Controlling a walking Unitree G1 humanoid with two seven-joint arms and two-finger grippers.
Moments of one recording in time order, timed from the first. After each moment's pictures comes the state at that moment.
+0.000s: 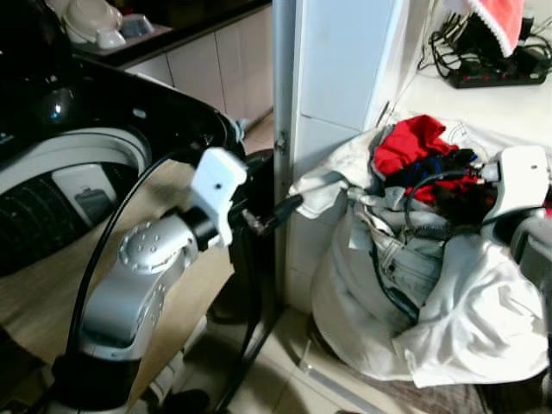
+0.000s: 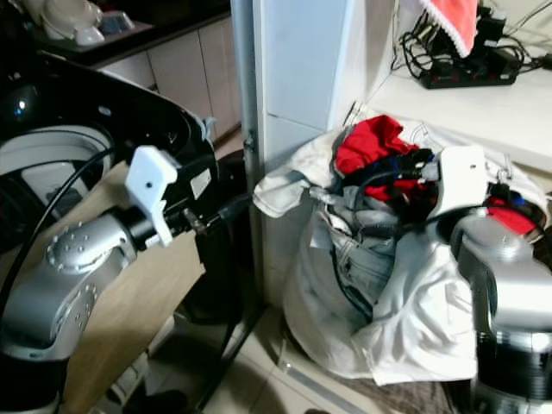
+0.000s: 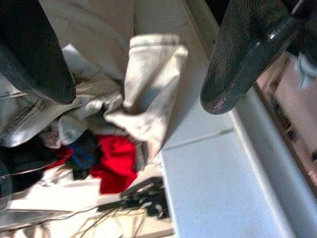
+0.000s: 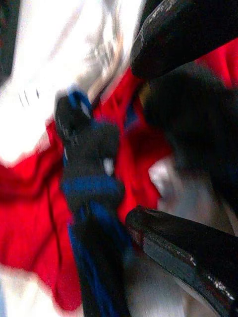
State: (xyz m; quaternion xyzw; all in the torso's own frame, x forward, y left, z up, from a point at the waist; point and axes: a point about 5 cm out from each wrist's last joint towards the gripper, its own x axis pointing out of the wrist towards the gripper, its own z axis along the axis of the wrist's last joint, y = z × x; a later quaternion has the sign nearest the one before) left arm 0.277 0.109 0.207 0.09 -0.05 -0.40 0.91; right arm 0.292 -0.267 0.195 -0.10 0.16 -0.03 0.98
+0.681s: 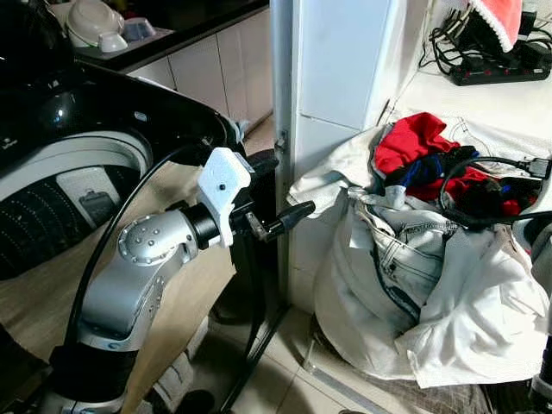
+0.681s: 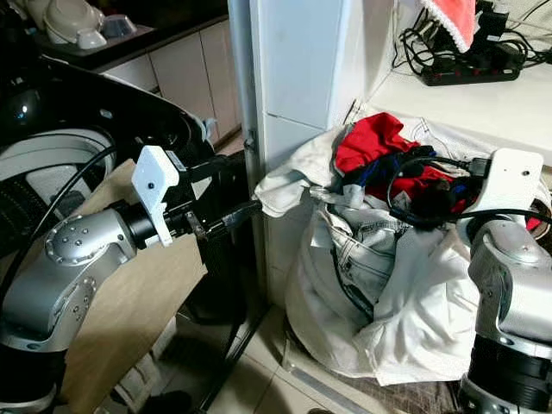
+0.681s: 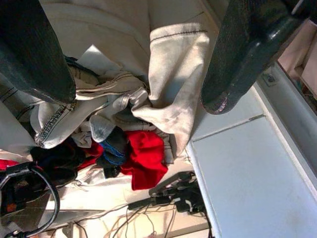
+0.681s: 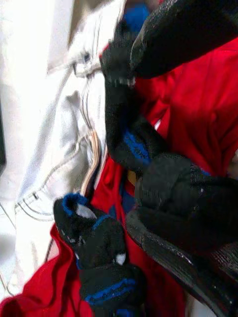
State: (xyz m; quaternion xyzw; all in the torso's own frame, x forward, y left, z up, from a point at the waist) left arm 0.277 0.108 0.205 0.09 -0.06 -0.45 0.89; right arm 0.281 -0.282 0.194 -0.01 0.14 -0.16 0.98
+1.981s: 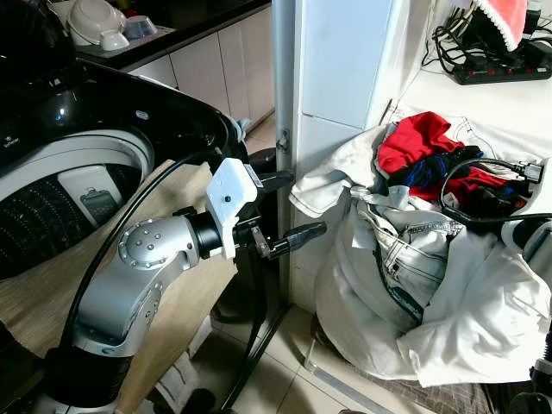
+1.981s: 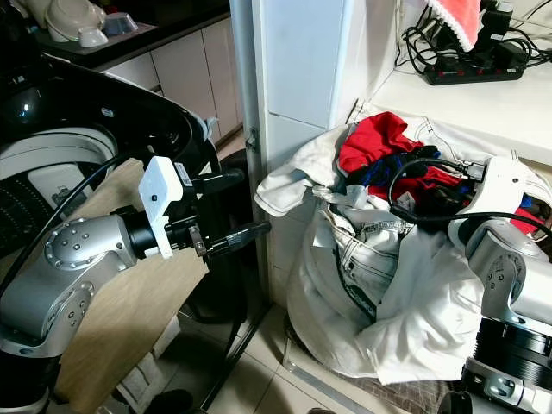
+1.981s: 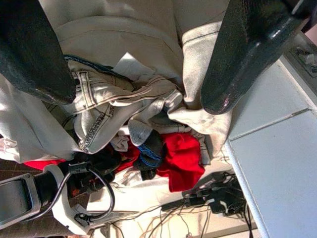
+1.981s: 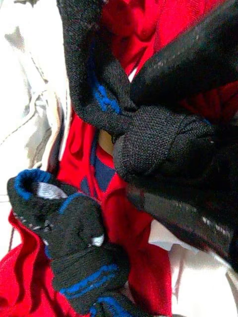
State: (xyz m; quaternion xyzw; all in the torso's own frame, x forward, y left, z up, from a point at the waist) left arm 0.265 0.102 0.204 0.09 -0.04 -0.51 0.85; right arm 0.292 -0.293 0.176 0.08 0.18 -0.11 0.97
